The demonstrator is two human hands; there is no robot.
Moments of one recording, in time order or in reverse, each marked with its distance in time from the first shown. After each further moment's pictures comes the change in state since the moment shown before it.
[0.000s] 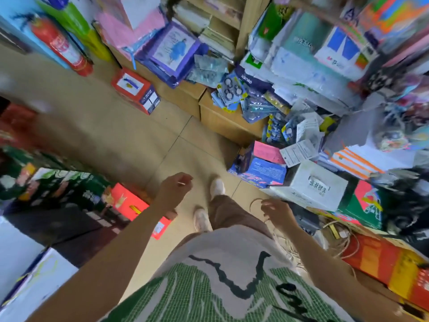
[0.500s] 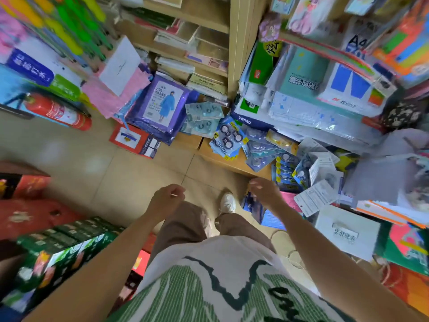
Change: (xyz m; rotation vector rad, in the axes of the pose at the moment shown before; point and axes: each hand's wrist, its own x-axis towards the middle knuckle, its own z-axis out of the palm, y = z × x) left_hand 0.236 0.118 -0.112 0.230 -0.077 -0.083; right_hand 0.215 -0.245 -0.025 0.071 -0.078 -0.106
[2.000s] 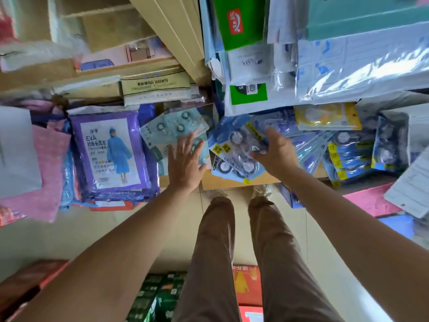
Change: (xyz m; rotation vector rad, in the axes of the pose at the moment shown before) left_hand 0.451 0.040 0.066 1.012 -0.021 0.580; right_hand 0.313 -0.030 0.038 -0.152 0.363 0.075
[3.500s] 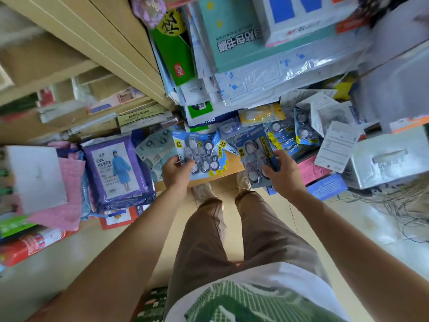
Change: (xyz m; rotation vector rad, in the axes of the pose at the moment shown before) left_hand -0.096 0.106 -0.137 -1.008 0.139 -0.619; right_hand -0.187 0.055 -0.120 0.478 0.163 0.209
